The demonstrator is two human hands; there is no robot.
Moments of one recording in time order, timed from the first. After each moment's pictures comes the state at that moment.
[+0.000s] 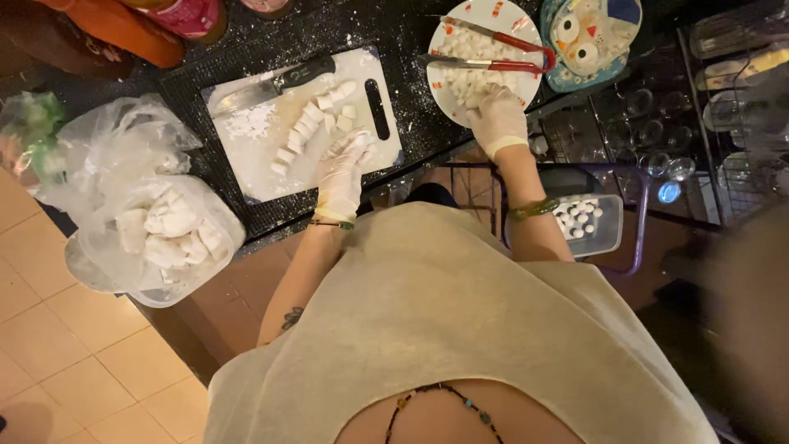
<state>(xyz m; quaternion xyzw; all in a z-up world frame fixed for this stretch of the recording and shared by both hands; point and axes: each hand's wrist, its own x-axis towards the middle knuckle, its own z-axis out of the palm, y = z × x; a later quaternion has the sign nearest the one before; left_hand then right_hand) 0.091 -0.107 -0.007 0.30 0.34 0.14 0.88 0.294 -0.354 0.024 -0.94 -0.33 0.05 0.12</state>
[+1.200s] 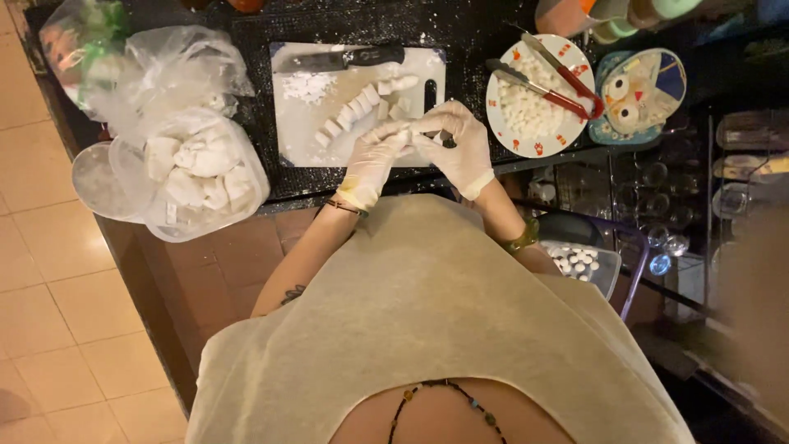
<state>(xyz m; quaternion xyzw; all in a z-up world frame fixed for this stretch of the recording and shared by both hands) 0.074 -0.091 0.012 0.40 0.24 0.12 0.88 0.196 -0.222 0.124 -0.73 -0.36 0.22 0.54</state>
